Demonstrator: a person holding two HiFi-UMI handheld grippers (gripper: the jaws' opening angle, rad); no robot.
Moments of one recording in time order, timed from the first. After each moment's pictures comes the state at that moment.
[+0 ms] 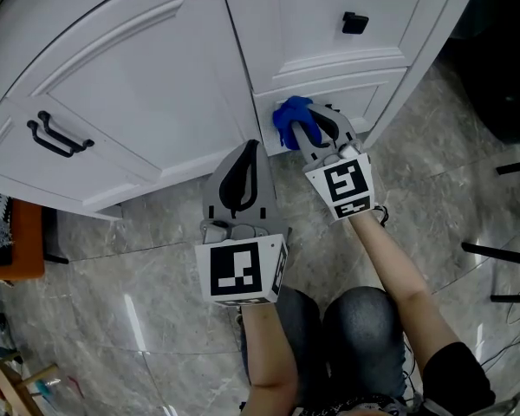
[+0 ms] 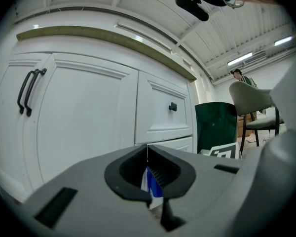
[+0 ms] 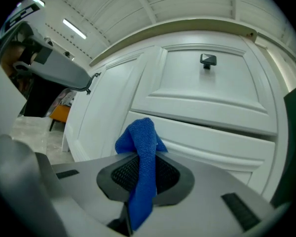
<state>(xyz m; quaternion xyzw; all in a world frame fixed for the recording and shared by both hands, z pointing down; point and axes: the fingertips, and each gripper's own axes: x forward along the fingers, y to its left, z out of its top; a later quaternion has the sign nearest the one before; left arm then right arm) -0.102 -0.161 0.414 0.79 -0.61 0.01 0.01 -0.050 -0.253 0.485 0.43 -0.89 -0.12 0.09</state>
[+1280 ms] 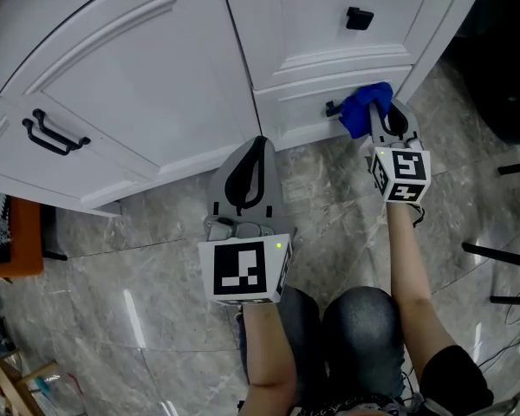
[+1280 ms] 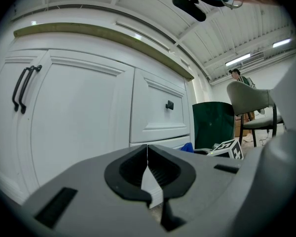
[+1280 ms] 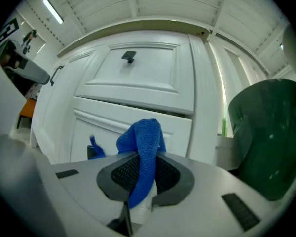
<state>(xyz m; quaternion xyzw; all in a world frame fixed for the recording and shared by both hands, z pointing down) -0.091 -0.165 0.417 0.80 -0.60 0.01 0.01 0.106 -0.292 0.496 0.58 -0.81 -0.07 0.08</state>
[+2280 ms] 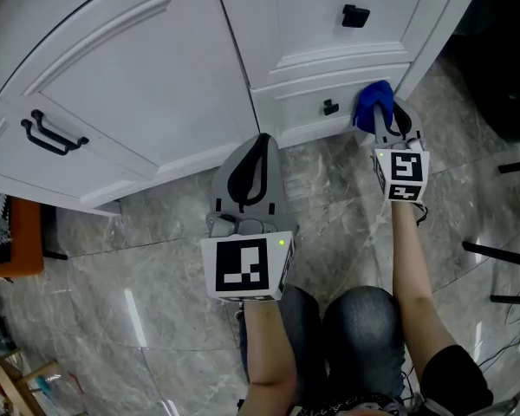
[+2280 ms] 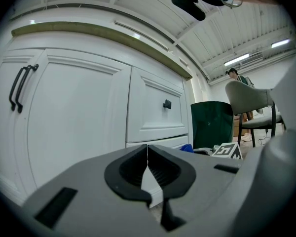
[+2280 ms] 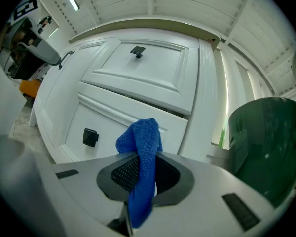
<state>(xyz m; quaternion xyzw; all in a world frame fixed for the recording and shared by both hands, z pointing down) -0.082 -0.167 0.418 0.81 -0.59 0.02 0.01 0.122 -0.294 0.505 0.58 -0.79 -0.13 0.13</state>
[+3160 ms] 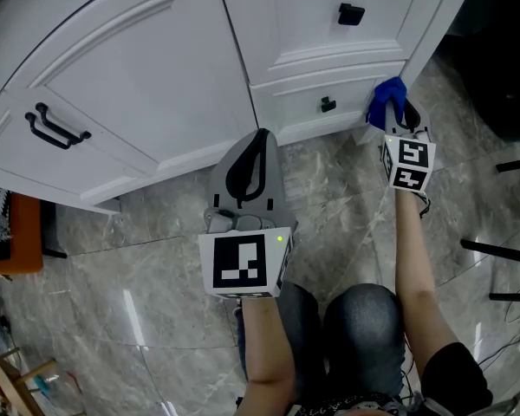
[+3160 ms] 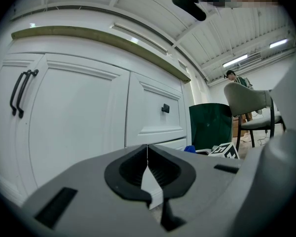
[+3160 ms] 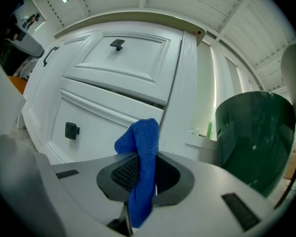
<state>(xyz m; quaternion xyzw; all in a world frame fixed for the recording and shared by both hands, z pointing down) -0.082 -0.160 0.408 0.81 -0.59 0.01 0.00 0.165 -0.304 0.509 0.64 -0.75 -0.09 0.13</state>
